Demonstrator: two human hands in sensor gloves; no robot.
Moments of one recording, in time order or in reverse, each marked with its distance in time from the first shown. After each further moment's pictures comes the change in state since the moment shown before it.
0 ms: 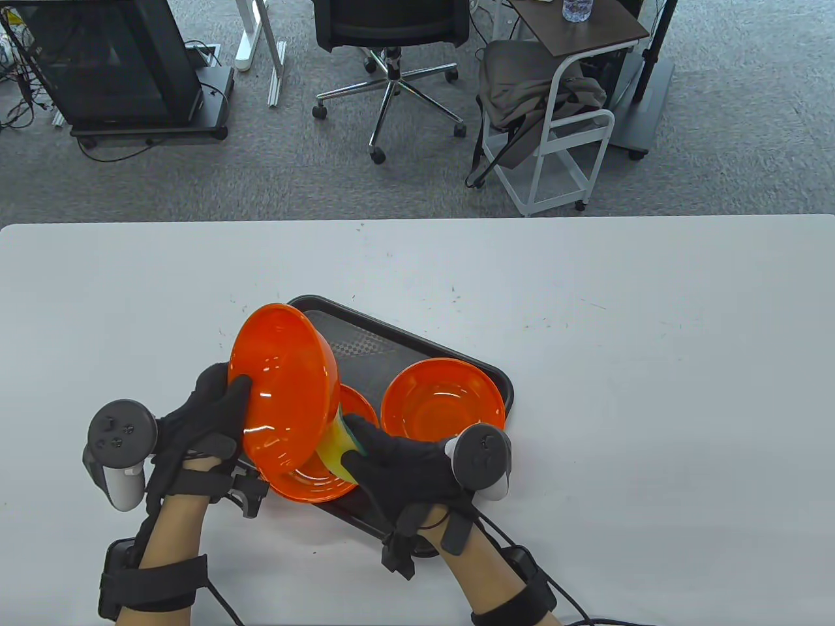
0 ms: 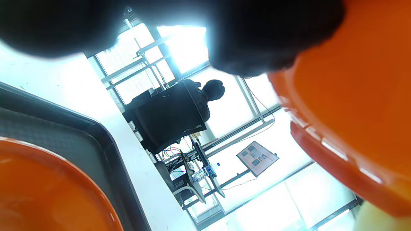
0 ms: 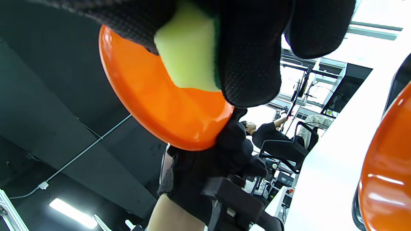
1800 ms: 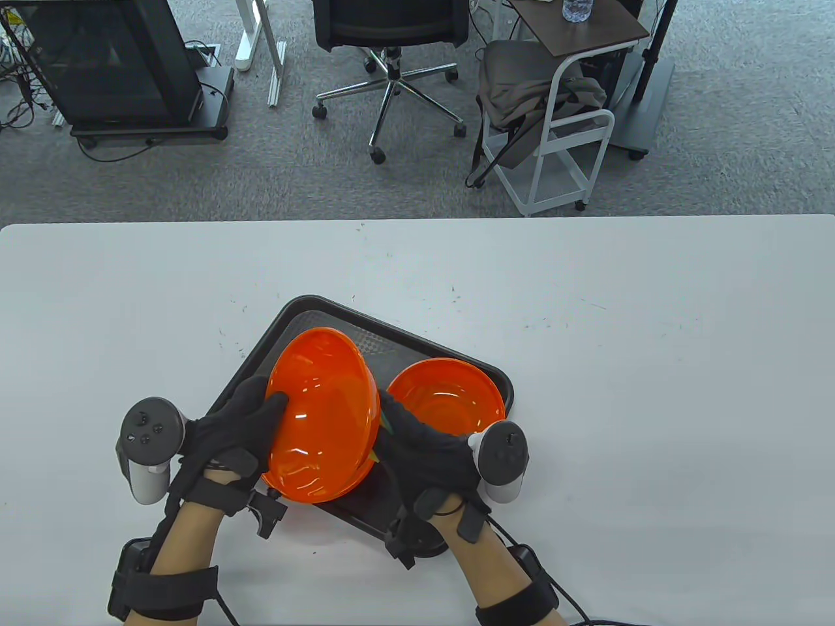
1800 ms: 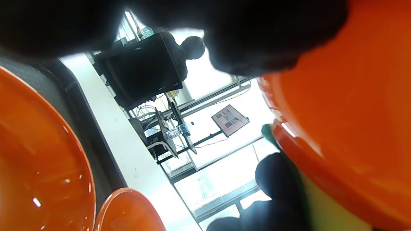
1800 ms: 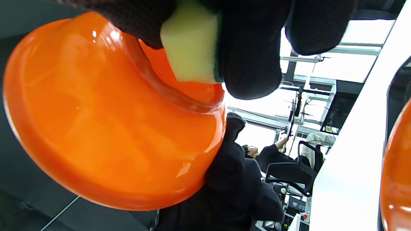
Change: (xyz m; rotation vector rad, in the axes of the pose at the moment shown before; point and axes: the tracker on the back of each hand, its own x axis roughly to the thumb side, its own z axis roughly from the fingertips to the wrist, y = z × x) left_hand 0.017 -0.031 0.003 -0.198 -0.107 0.104; right_hand -0.011 -0.015 0.006 -0.133 0.047 -0.104
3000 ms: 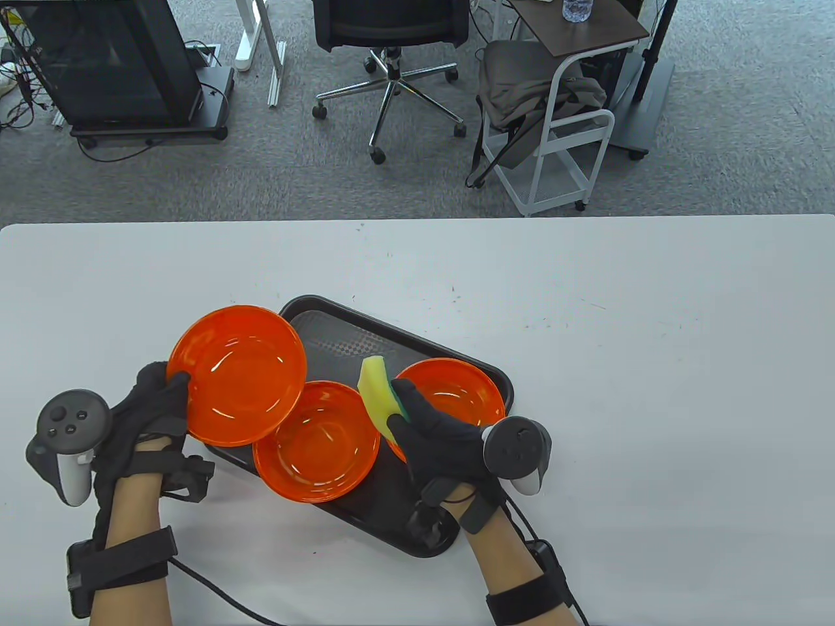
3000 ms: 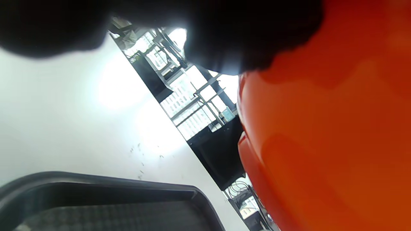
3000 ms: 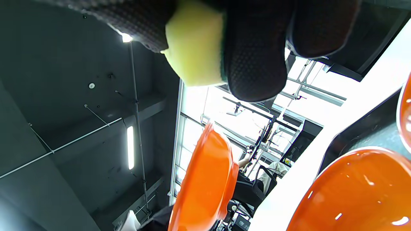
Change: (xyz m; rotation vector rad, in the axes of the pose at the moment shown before) left_hand -0.069 0.106 0.017 0.389 0.393 -0.280; right_hand -0.005 -0.033 0.002 -0.043 0.015 0.312
